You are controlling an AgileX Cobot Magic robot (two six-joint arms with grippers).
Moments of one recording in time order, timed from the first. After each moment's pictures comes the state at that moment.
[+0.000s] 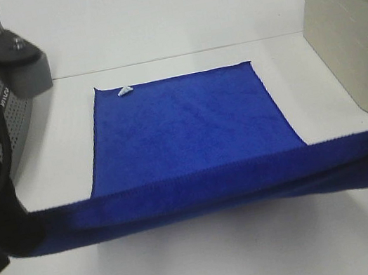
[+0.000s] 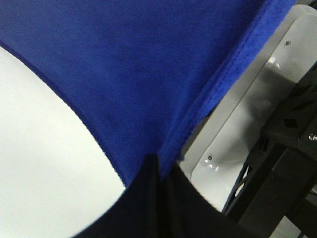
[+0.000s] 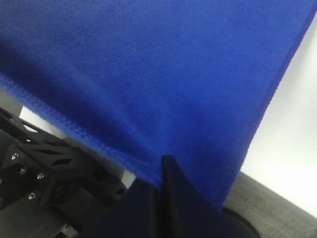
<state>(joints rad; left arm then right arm) -0.70 1.32 -1.03 -0.19 1.19 0.26 0.29 1.12 -0.85 0.40 1.21 -0.23</state>
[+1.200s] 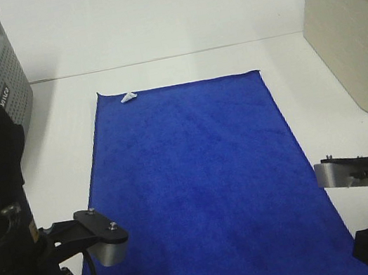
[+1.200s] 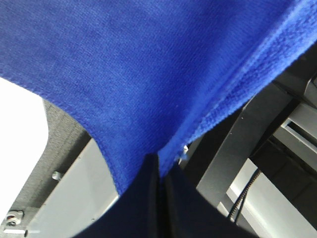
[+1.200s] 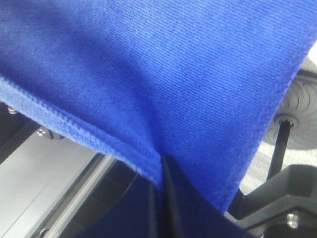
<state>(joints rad) -0.70 1.68 -0.81 -0.38 1.12 0.39 0.29 1.57 -0.58 0.51 1.15 -0.28</state>
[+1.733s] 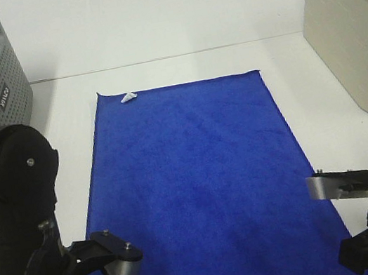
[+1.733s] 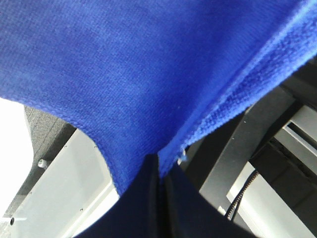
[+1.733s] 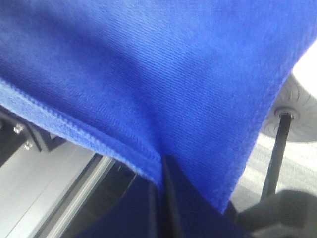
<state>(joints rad) -0.70 1.82 -0.81 -0.41 1.08 0.42 0.29 1.68 -0.58 0.52 1.07 -0.31</state>
